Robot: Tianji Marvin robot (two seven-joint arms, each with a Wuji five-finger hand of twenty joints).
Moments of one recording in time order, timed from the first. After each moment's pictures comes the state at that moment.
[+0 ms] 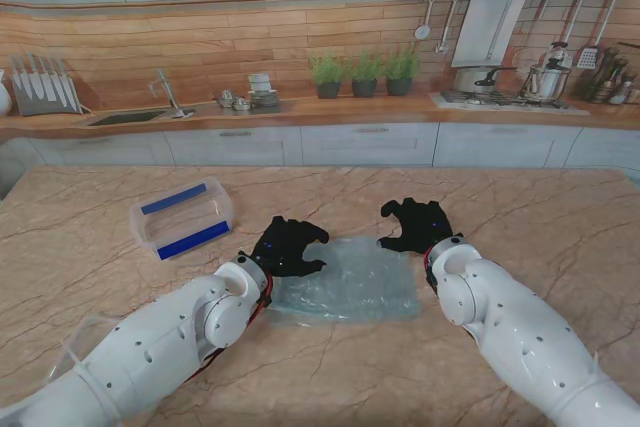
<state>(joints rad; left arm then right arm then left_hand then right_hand) 1.09 -1.17 -0.62 -1.14 0.73 -0.06 0.27 -1.19 -1.09 0.93 -1.15 -0.87 0.05 -0.17 0.68 -0.41 0.54 -0.11 0.46 0.11 0.59 0.46 0.53 0.22 0.41 0.47 0.40 0.27 0.51 0.59 0.07 0.32 0.97 0.62 0.43 -0.49 0.63 -0.07 0.32 -0.09 0.66 0.50 0.43 0.21 0.72 0.36 0.50 0.13 0.71 0.56 0.23 0.18 1.07 0.64</state>
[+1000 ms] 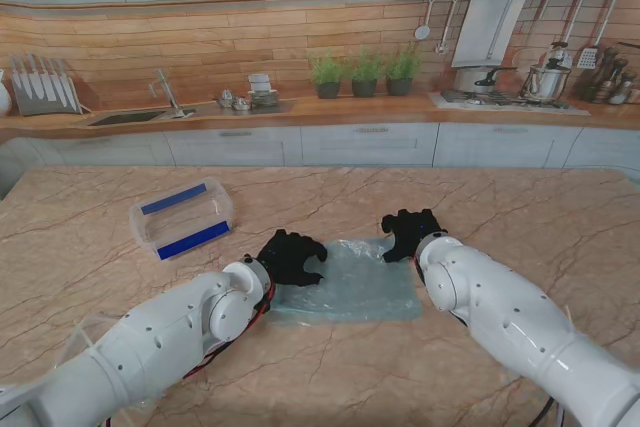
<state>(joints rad) 1.00 -1.20 -0.51 -1.02 0.65 -0.06 0.16 -0.99 -1.10 0.65 -0.99 -0.79 0.17 -0.03 0.68 -0.41 0.55 -0.11 0.48 0.11 0.59 0.46 0.52 0.22 0.38 0.45 0.34 0.26 0.50 0.60 0.05 0.31 0.96 0.62 0.48 -0.65 0.78 -0.07 0.37 -0.02 0.66 0.56 0.39 0.22 0.82 0.47 0.46 0.12 0.83 0.66 0.17 0.17 1.06 0.70</state>
